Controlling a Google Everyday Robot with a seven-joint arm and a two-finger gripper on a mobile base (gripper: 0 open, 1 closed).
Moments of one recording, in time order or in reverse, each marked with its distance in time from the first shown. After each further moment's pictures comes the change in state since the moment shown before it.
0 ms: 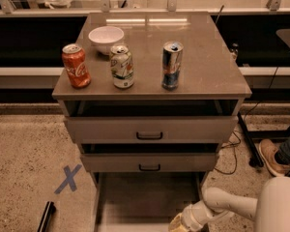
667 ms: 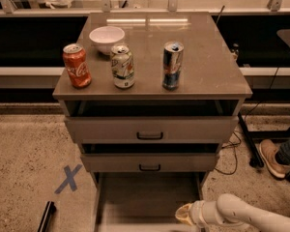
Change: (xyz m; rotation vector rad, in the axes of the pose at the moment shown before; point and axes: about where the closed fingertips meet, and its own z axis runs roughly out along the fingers) arm -0.021 -0.021 -0.066 0.344 -0.088 -0.037
